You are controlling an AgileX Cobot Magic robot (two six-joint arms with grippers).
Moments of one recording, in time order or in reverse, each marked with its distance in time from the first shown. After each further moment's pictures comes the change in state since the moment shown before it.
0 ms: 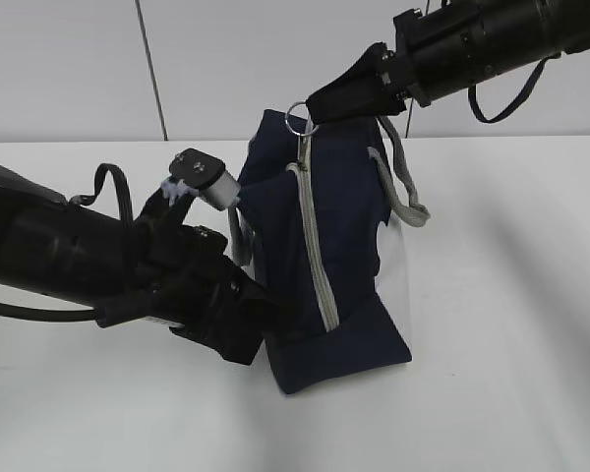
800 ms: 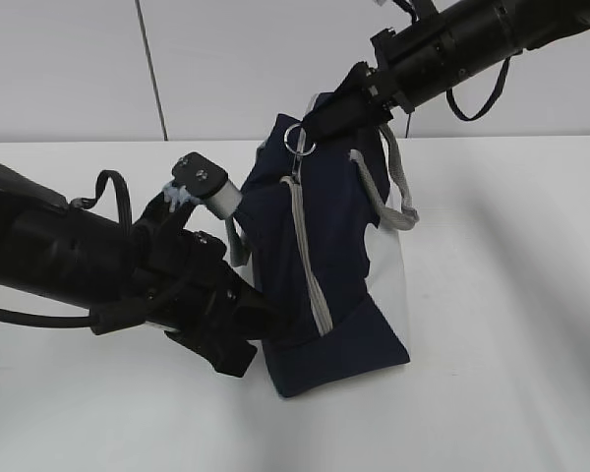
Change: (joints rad) left arm 0.000 0.000 0.000 0.066 -0.003 0.000; right arm 0.000 0.195 -0.265 -0.153 0.138 0.114
